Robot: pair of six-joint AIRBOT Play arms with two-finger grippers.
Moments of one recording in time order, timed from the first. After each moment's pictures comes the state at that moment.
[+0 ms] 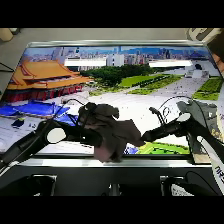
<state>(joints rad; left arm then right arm) -0.74 -1.05 0.88 1.21 -0.92 -1.65 -0.07 -1.31 0.68 -0.76 1.25 0.69</state>
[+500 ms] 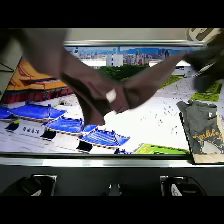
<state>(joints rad) -0.54 -0.88 1.77 1.67 -1.02 -1.76 -0.07 -0.78 1.48 -0.93 1.03 0.75</state>
